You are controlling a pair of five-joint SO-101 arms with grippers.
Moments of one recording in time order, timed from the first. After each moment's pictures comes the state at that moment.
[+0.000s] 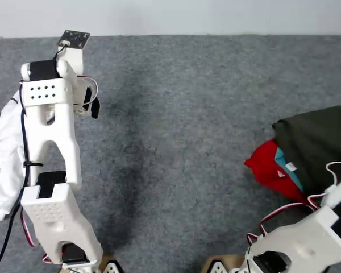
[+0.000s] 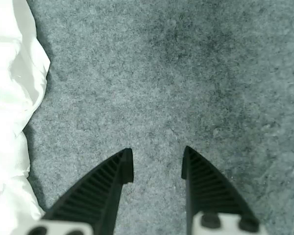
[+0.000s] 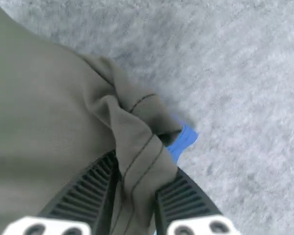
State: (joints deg) left arm -10.2 24.2 -32.8 99.6 -8.8; right arm 50.3 17.8 -24.1 80.1 15.3
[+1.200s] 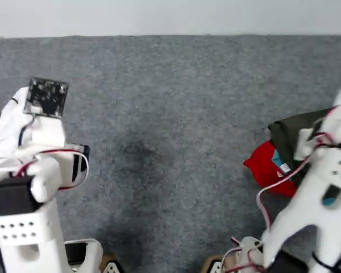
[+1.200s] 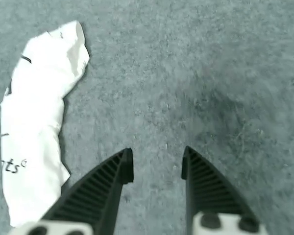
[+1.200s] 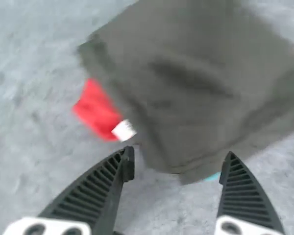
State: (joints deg) left arm -10.2 -49.5 23.4 93.2 -9.0; right arm 24.3 -24.6 -0.4 100.6 14.3
